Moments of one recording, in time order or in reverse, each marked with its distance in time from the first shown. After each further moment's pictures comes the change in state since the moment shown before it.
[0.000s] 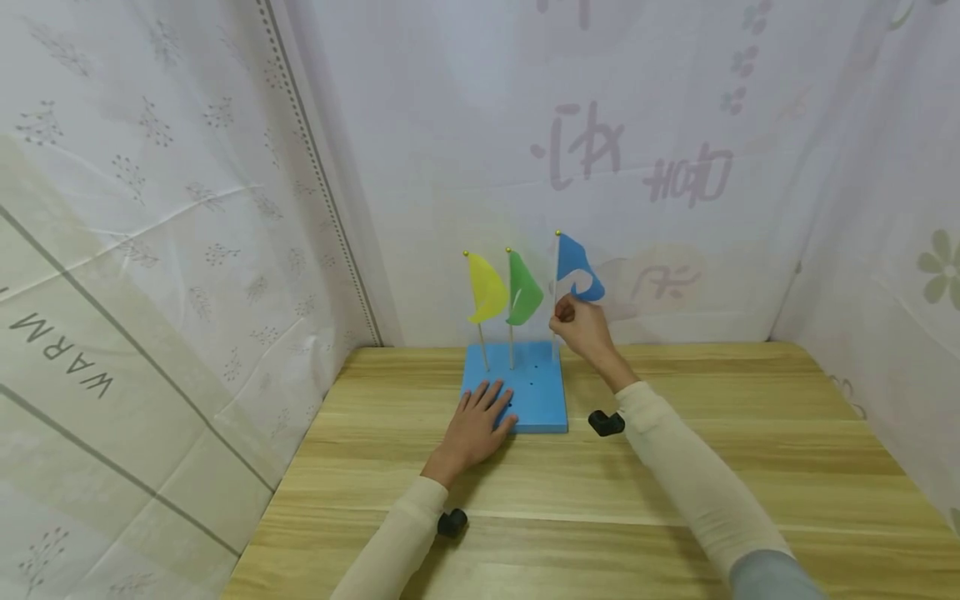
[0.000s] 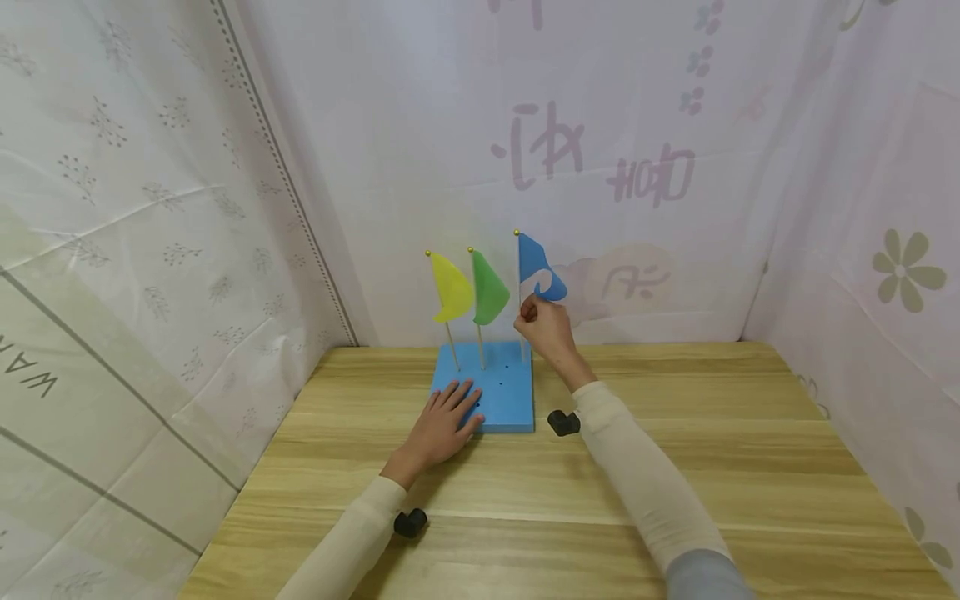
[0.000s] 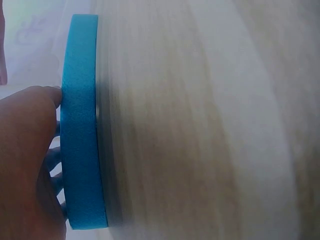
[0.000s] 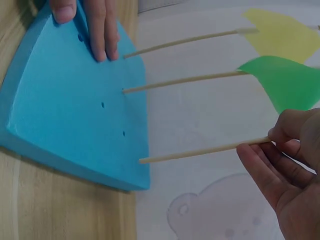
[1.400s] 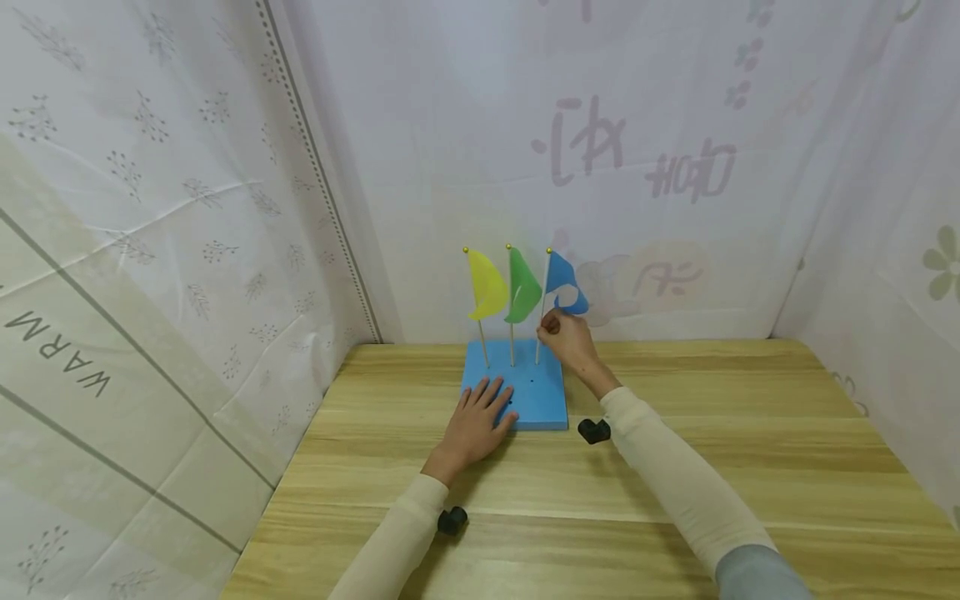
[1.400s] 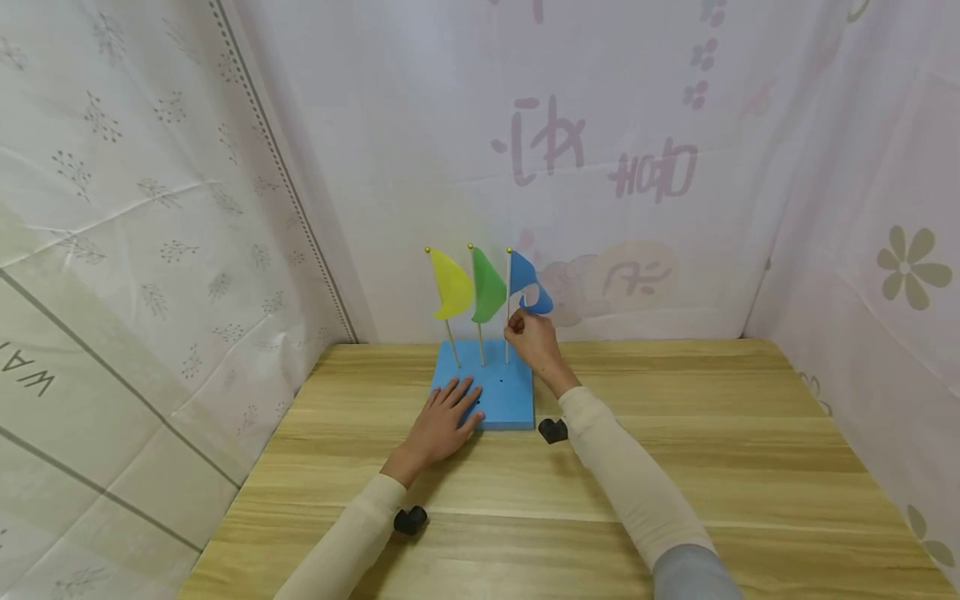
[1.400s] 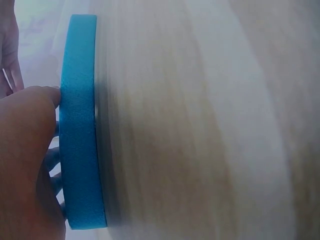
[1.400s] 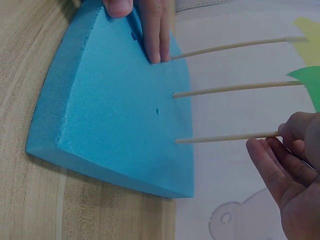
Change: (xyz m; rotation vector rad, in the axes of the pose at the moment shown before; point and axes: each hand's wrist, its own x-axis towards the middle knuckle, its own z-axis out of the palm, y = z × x) left_hand 0.001 0.000 0.001 0.015 0.014 0.004; right_hand -0.007 0.011 0.039 -0.029 -0.038 0.016
